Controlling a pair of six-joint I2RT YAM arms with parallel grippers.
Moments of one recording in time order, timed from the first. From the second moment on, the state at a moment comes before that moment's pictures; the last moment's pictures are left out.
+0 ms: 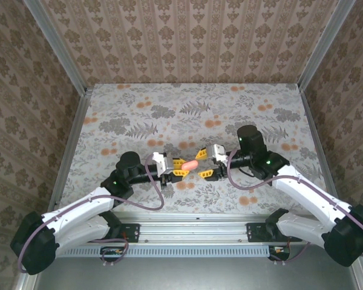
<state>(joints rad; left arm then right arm) -0.80 0.92 0.42 0.42 0.68 0.15 0.55 1.08 0.79 -0.20 -0.92 -0.60</state>
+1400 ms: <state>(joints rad) -0.82 0.83 0.42 0.29 0.40 0.14 0.49 1.18 0.89 -0.50 -0.89 -0.63</state>
